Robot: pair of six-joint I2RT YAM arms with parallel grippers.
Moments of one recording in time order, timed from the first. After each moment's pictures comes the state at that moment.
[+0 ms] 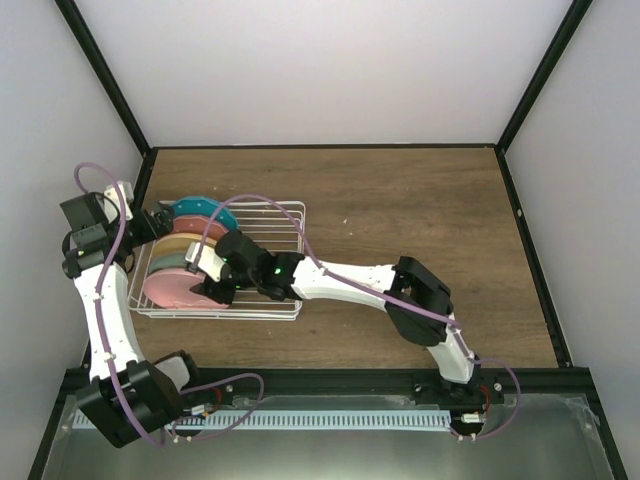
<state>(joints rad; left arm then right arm) 0.46 1.07 1.04 -0.68 0.48 -0.07 1.21 2.05 1.66 -0.10 -0.18 -0.11</state>
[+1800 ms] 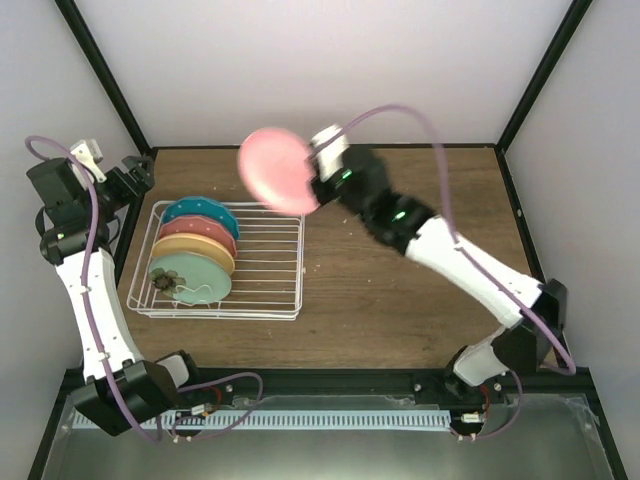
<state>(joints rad) 0.46 1.13 1.32 -0.61 0.55 -0.34 0.91 1.51 1.49 -0.24 0.24 -0.07</state>
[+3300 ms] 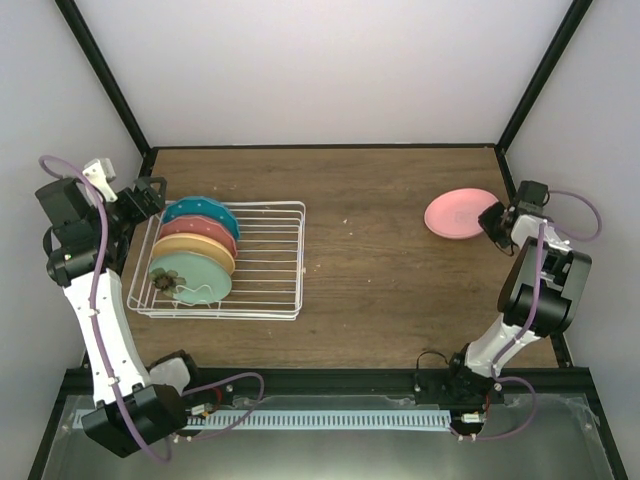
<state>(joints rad) 0.46 1.01 1.22 -0.68 0.61 -0.28 -0.41 1.70 1.08 -0.34 -0.23 0.54</state>
